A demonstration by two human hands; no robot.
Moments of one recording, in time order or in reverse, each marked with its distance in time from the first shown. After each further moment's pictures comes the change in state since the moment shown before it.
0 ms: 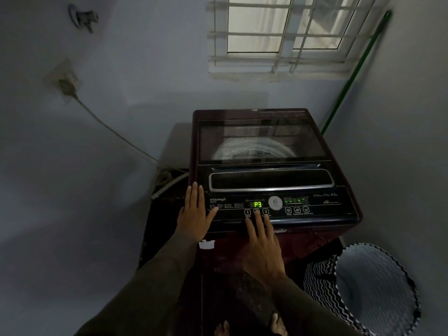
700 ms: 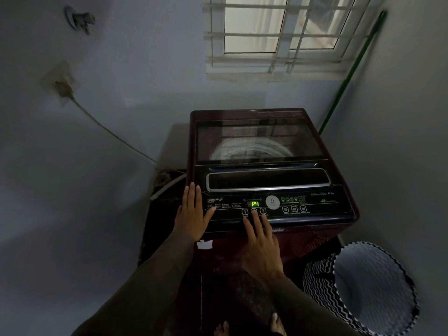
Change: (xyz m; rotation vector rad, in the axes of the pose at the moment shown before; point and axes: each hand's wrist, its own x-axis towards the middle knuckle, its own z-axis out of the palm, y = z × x) left_hand 0.000 0.001 0.002 0.002 -0.015 -0.014; right_hand -0.002 0.003 0.000 0.026 0.006 0.010
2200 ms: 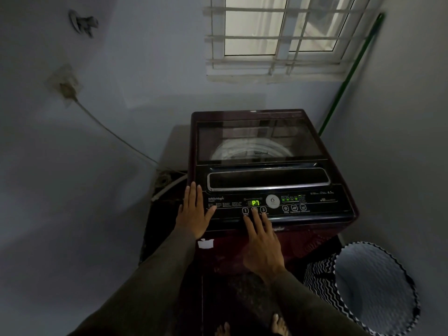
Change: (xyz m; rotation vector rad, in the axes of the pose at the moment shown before) left_hand -0.003 0.004 -0.004 -0.023 -0.042 -0.029; right_hand 0.002 0.000 -0.010 0.020 -0.029 -0.011
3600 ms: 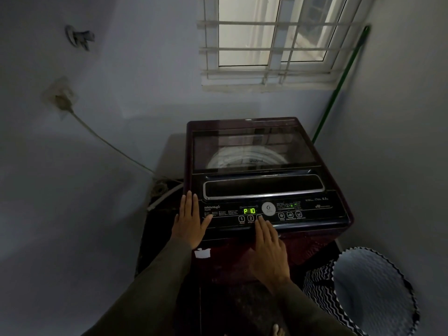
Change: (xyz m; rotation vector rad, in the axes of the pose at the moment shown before) left_hand 0.002 -0.004 0.003 -0.004 0.037 0.026; right_hand -0.002 0.019 0.005 -0.038 0.107 0.077
